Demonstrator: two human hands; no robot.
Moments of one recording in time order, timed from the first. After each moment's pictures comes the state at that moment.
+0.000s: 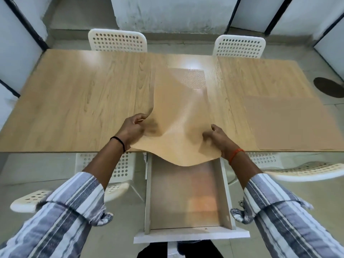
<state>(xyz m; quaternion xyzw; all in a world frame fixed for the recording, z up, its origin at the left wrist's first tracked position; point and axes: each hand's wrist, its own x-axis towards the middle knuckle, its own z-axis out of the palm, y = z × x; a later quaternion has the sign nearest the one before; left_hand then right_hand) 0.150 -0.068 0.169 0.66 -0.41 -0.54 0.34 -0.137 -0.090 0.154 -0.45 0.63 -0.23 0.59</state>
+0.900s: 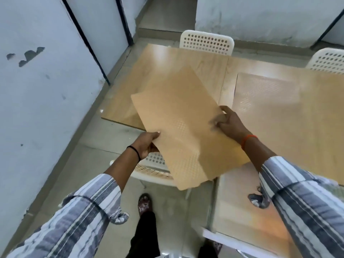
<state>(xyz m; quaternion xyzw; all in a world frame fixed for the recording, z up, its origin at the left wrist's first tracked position) 0.367 0.058 0.124 0.67 -0.09 -0.58 0.45 0.115 -0.093 0.154 -0.69 0.51 -0.18 0.47</state>
